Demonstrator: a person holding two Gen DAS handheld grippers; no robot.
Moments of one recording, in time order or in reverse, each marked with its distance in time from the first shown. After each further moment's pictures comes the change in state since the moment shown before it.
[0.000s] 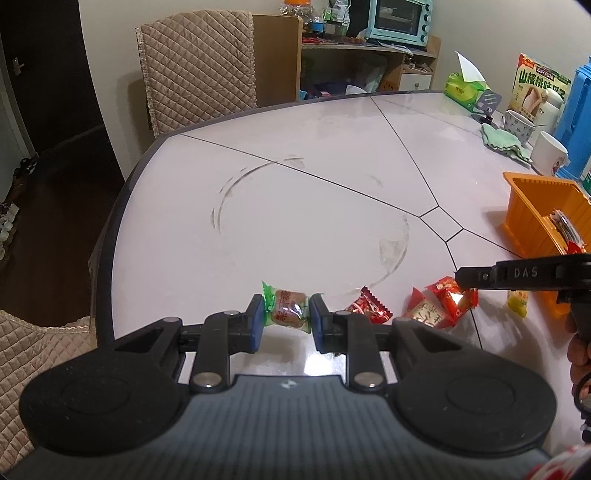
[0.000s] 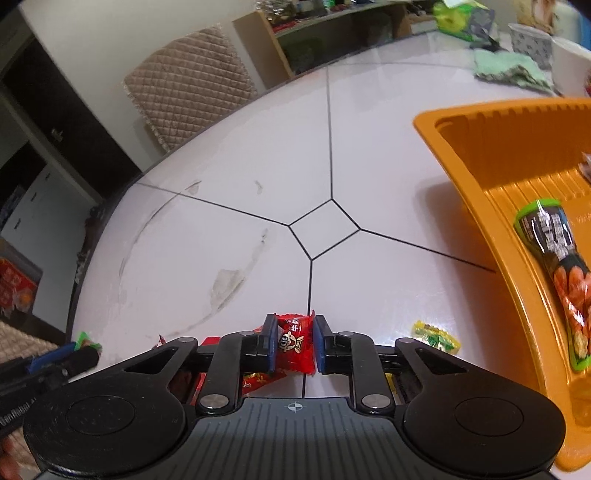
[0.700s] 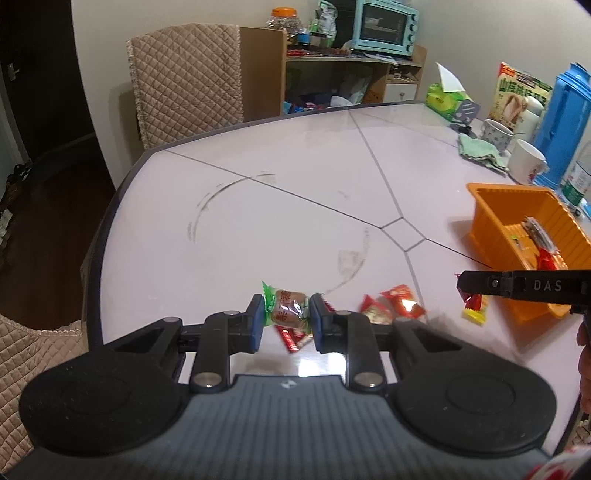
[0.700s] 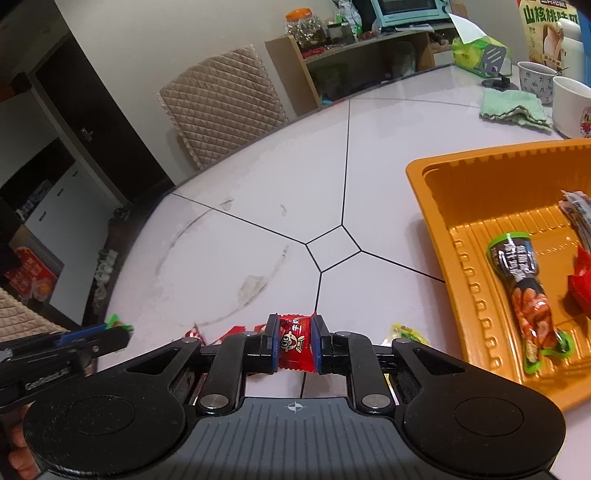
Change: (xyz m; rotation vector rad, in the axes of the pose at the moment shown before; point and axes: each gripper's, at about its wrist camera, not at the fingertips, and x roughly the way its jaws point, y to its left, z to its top) left arm -0.033 -0.031 0.004 0.008 -0.026 -0.038; right arm -0.059 0.001 -0.009 -0.058 -0.059 0.071
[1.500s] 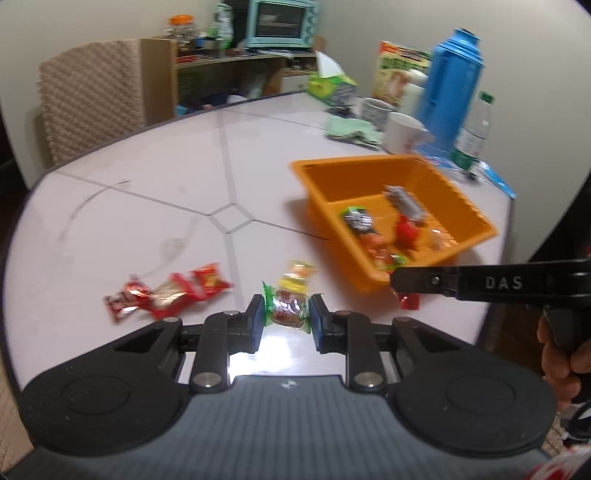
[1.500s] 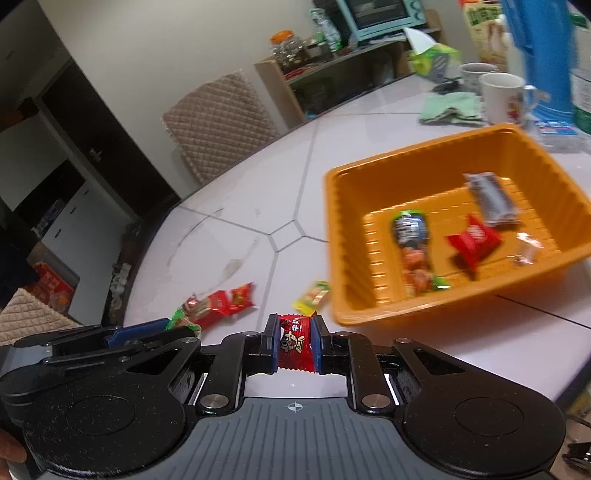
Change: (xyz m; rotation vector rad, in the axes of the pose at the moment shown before) left arm -0.049 -0.145 -0.021 0.125 0.006 -0.234; right arm -0.121 -0.065 -0.032 0.056 -0.036 0.030
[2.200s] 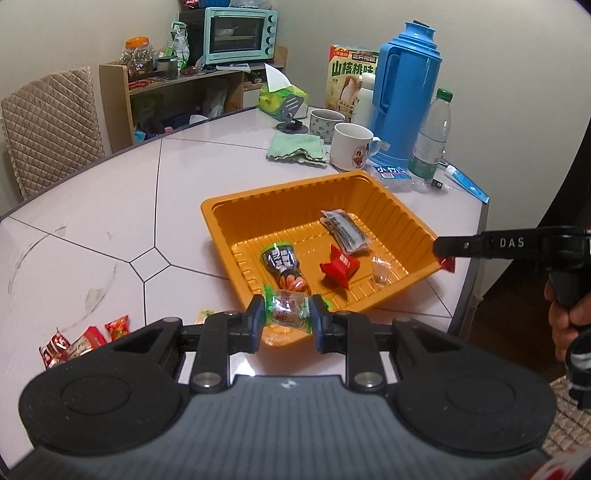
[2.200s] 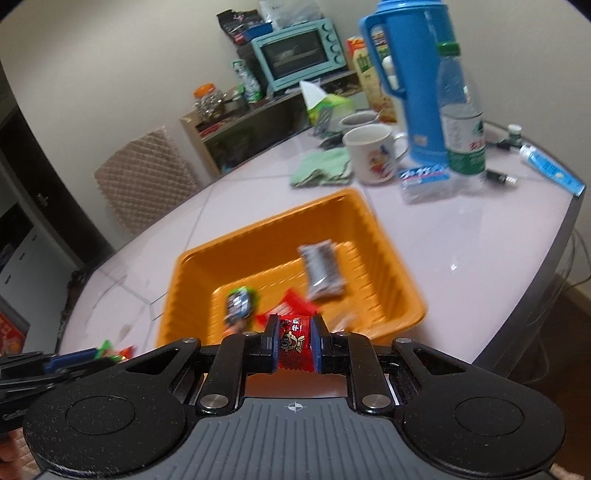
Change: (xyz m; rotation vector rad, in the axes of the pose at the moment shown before) left arm 0.035 -0.092 0.040 0.062 -0.035 -0.024; right arm -0.076 -0.131 0.047 0.047 -0.141 -0.175
